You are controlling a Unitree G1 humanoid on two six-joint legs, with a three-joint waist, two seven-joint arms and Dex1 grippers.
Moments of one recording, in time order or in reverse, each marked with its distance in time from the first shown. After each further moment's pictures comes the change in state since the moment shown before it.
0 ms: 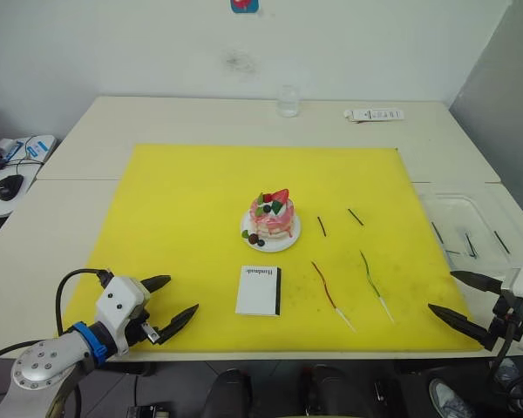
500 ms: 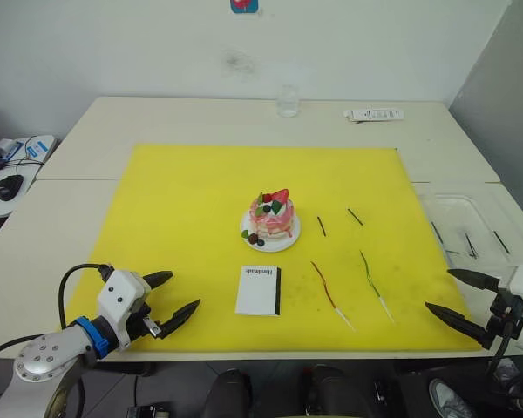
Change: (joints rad) left arm -0.040 0.002 0.000 -0.001 -0.043 0.053 -0.013; right arm -0.007 0.000 0.001 -0.045 0.000 0.027 -0.024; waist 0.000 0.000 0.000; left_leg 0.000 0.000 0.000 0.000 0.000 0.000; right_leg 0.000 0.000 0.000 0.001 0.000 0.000
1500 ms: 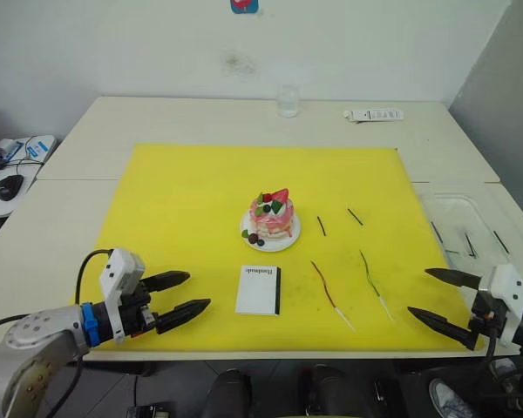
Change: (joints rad) left arm -0.168 0.199 0.052 -0.052 -0.525 0.556 -0.077; right arm -0.065 -0.027 0.110 -0.096 0.019 -0.011 0.039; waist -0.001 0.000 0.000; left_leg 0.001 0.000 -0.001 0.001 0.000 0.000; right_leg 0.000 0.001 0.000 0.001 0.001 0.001
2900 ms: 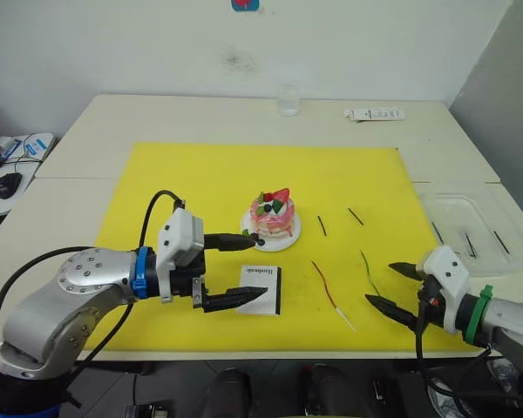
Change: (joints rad) left arm -0.358 -0.024 -0.317 -0.127 0.243 -0.355 -0.144; right arm -0.053 0.019 0.152 -0.314 0.016 0.534 -0.432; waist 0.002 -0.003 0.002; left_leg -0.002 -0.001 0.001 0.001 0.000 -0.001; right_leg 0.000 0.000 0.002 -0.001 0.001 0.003
